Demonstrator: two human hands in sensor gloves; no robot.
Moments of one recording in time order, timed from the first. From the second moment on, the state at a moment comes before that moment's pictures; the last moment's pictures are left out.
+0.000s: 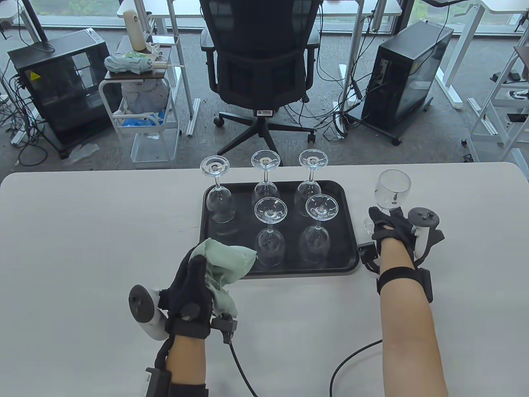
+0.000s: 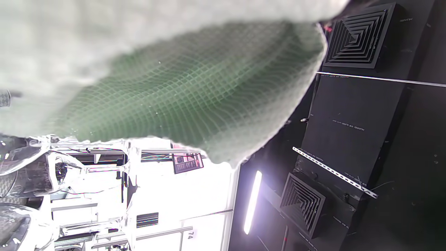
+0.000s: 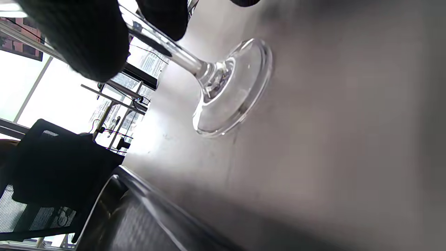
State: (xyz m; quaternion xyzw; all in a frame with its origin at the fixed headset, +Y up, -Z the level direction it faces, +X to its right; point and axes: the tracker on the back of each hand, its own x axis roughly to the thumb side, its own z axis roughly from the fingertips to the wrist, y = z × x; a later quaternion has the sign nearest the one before) left_hand -0.205 -0.702 -0.315 0.16 -0.14 0.75 0.62; right_hand 0.318 -0.779 -0.509 -0.35 0.01 0.79 0.50
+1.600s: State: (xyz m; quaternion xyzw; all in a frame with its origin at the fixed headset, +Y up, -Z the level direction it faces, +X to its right) left_hand -0.131 -0.692 -0.297 0.17 -0.22 0.62 0.74; right_hand 0.141 -0.653 -0.277 0.28 -0.35 0.88 0.15
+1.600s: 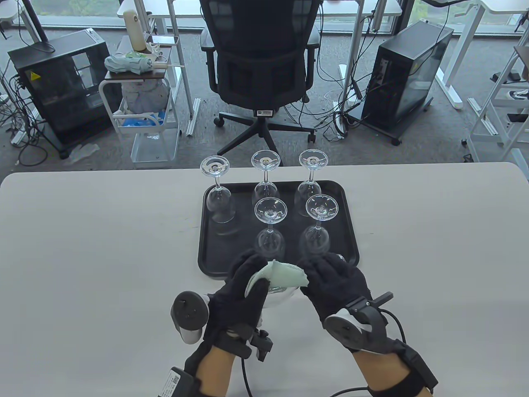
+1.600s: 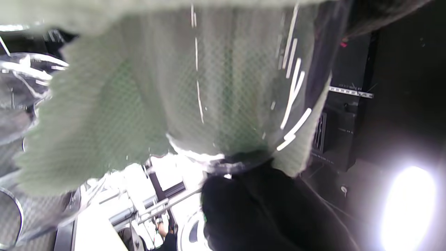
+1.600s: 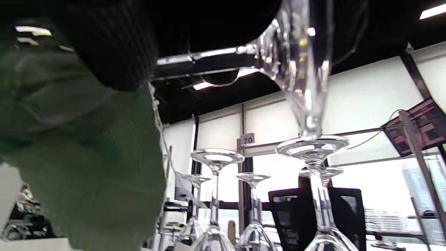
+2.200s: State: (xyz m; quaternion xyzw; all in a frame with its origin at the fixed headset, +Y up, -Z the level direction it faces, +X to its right) left_hand -0.137 -0.695 -0.303 0.16 -0.26 0.65 0.70; right_hand 0.192 -0.690 -0.310 0.25 -0.12 0.78 0.56
